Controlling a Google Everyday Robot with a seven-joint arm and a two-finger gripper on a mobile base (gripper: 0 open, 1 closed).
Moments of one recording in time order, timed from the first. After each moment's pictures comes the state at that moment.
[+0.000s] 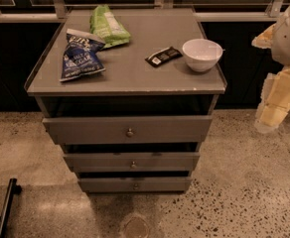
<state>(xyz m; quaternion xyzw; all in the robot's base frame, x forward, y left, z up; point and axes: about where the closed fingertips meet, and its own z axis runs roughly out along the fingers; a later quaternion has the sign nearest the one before) 0.438 -0.216 0.979 -0.60 0.78 -0.04 0.16</state>
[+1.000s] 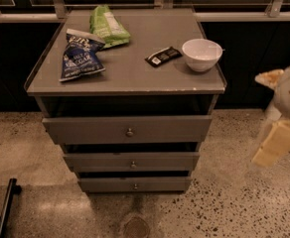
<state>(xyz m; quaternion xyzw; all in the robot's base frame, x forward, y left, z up) 0.413 -0.221 0.920 -0.57 0.79 -0.01 0.22</state>
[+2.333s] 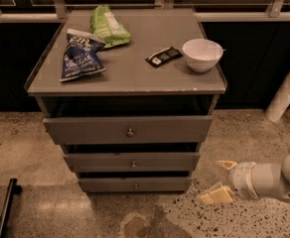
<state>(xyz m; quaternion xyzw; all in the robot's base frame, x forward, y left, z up) 0.434 -0.217 0.617 -0.39 0.84 0.20 0.32</state>
